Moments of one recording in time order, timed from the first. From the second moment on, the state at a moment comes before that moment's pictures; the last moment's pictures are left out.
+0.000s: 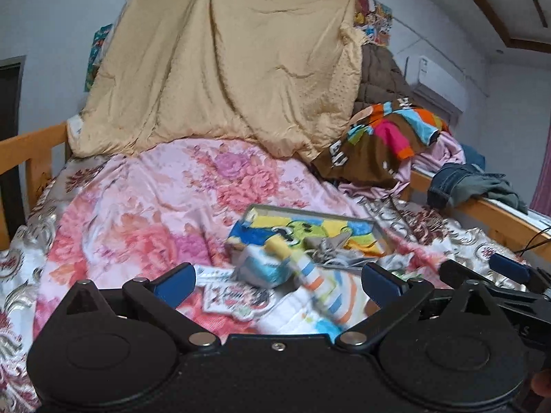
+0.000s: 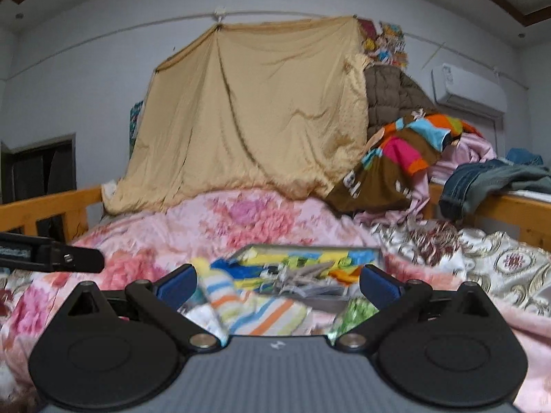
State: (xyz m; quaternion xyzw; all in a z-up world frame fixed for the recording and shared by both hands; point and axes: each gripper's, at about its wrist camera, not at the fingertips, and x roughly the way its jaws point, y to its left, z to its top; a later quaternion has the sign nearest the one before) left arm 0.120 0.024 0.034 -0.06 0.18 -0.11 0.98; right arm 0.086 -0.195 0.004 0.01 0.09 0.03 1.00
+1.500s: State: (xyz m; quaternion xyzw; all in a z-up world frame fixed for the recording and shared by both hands) left arm 0.190 -0.012 -0.060 0.09 0.19 -0.25 0.94; right arm 0.164 -0.209 -0.041 0.09 0.22 0.03 0.97
